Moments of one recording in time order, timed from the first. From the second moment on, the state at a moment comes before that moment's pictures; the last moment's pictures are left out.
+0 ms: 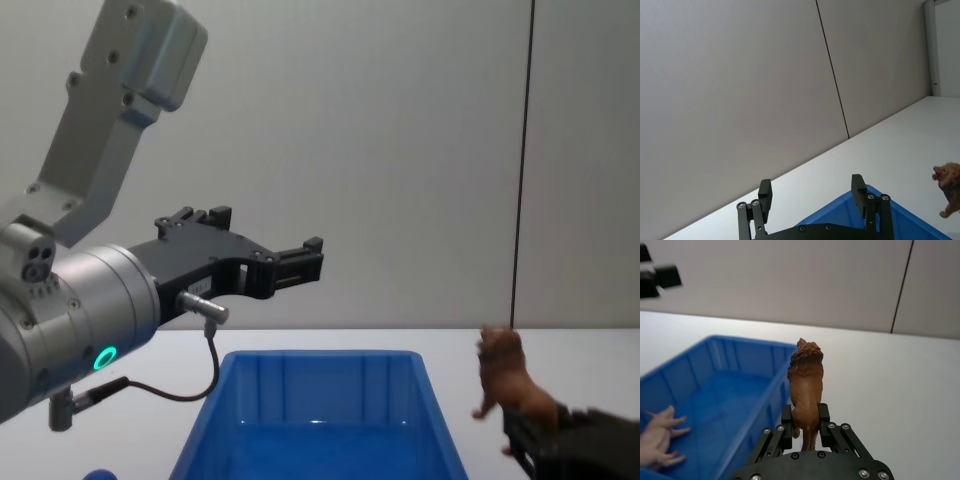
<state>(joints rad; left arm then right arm) -0.24 0.38 0.45 -1.63 -0.20 0.01 -0.01 -0.11 0.16 -0.30 -1.67 0.12 0.02 0.02</state>
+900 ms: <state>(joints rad) -0.24 0.38 0.45 -1.63 -0.20 0.01 -0.01 0.08 0.08 -0.31 -1.55 0.13 0.05 0.28</state>
